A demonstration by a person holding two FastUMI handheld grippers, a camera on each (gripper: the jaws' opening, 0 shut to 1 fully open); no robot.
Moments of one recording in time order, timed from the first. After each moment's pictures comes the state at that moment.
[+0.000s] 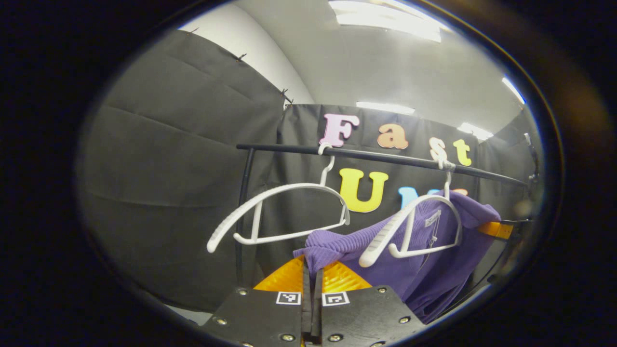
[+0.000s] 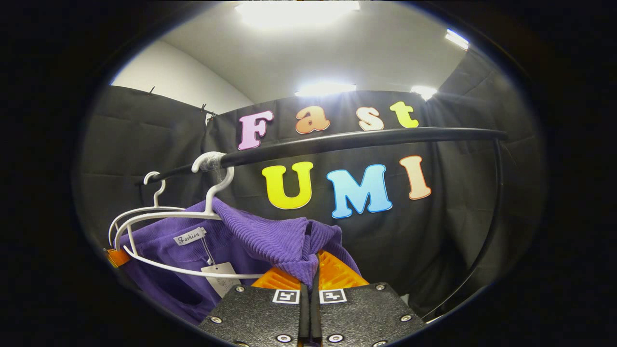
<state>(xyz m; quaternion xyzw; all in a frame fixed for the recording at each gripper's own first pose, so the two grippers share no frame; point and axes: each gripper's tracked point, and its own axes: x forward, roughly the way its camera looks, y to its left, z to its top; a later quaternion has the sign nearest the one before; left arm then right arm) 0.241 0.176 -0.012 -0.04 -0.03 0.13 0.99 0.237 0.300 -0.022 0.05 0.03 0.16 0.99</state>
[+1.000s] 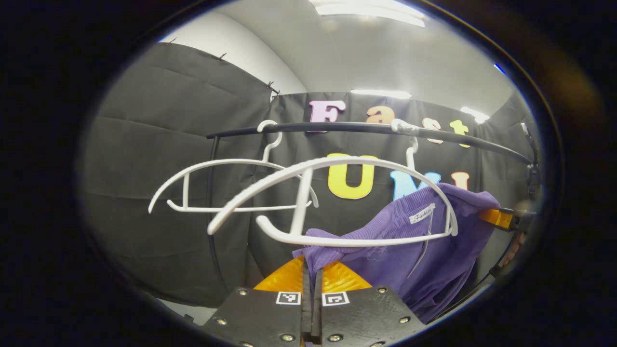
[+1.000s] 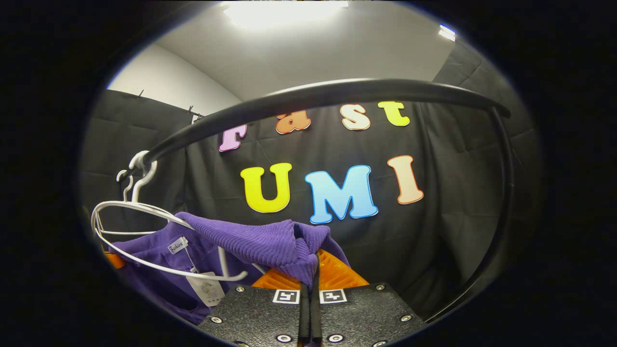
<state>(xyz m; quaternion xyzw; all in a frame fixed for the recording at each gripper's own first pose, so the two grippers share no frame) 0.290 0.061 -0.040 -0.01 0.00 0.14 0.99 0.337 0.200 -0.043 0.05 0.02 0.15 0.99</state>
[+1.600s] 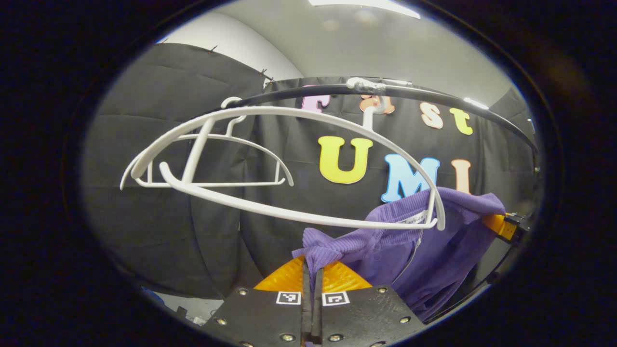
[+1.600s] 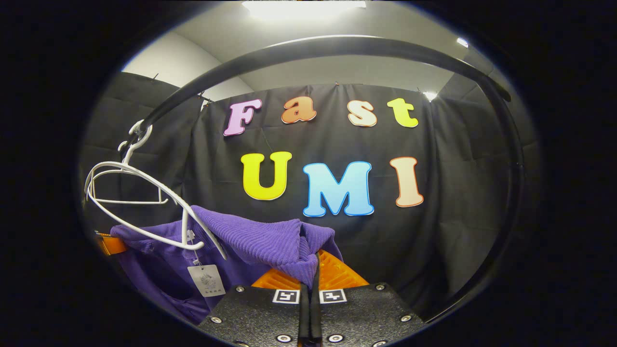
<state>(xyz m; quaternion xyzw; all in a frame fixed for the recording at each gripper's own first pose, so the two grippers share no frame) 0.339 -0.005 -0.086 -0.03 0.04 0.14 0.99 0.358 0.166 -0.082 0.00 0.03 0.17 0.99</state>
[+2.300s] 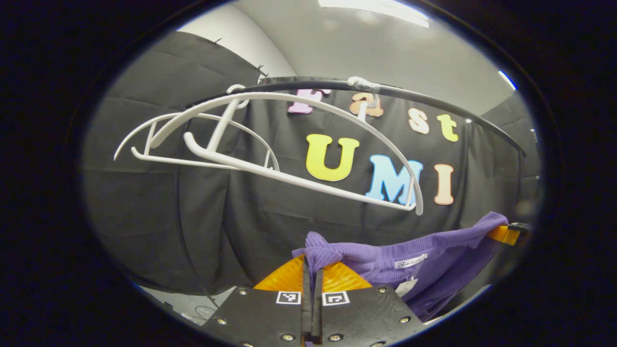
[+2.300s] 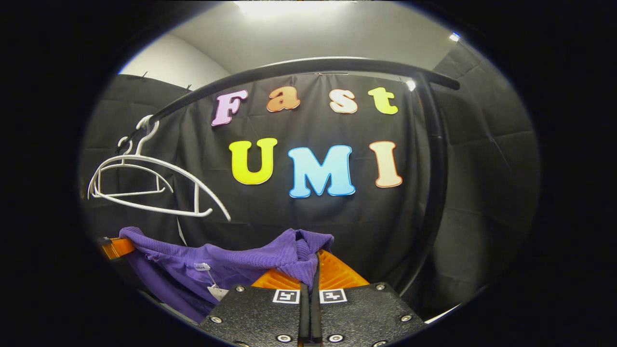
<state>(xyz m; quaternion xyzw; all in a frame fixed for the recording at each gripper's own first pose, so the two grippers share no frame) 0.294 0.003 -0.104 -0.05 0.03 0.07 1.00 0.280 0.126 -0.100 0.00 0.08 0.12 0.99</state>
